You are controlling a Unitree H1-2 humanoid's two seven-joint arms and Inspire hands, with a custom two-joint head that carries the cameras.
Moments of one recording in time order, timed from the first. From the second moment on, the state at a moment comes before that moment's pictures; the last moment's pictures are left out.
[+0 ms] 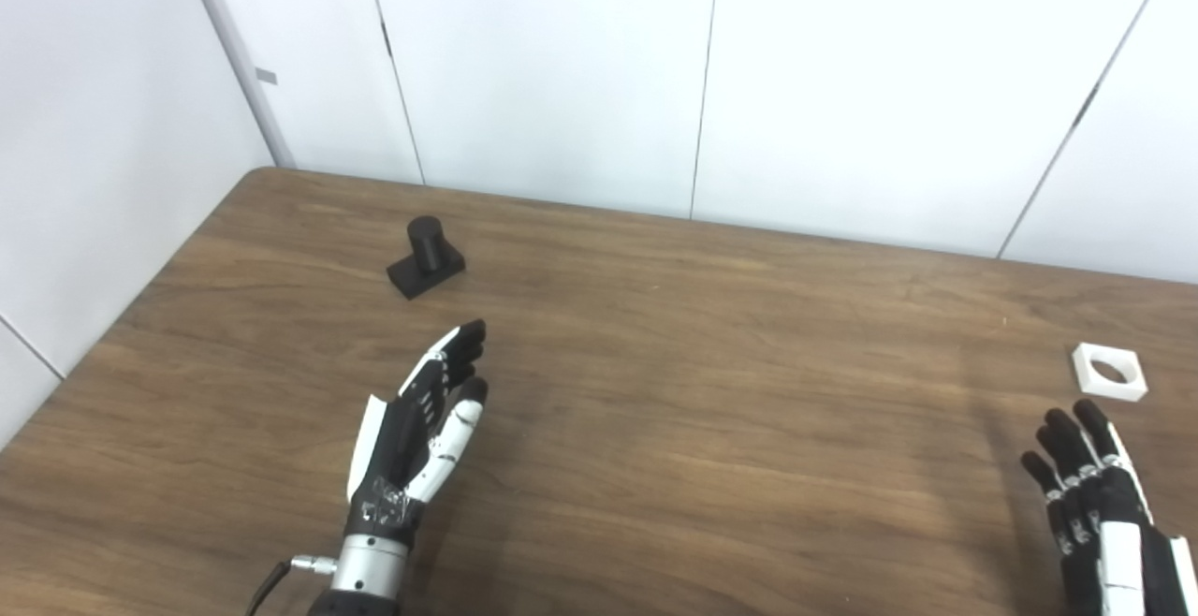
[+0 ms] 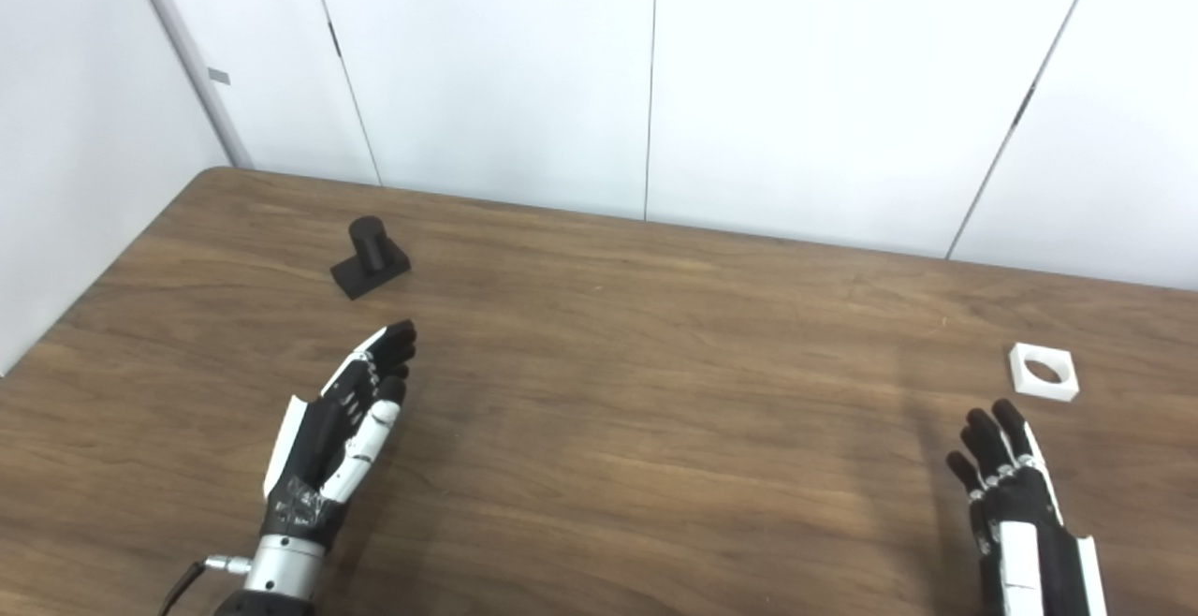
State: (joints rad) left arm 0.19 0.07 0.09 -0.19 0.14 -0.21 0.05; right arm 0.20 -0.06 -0.15 -0.21 0.18 -0.12 0.09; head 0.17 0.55
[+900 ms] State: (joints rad) left arm -0.05 0.35 0.15 -0.15 0.63 0.19 0.07; right arm 0.20 -0.06 -0.15 -0.21 0.17 -0.12 0.09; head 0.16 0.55
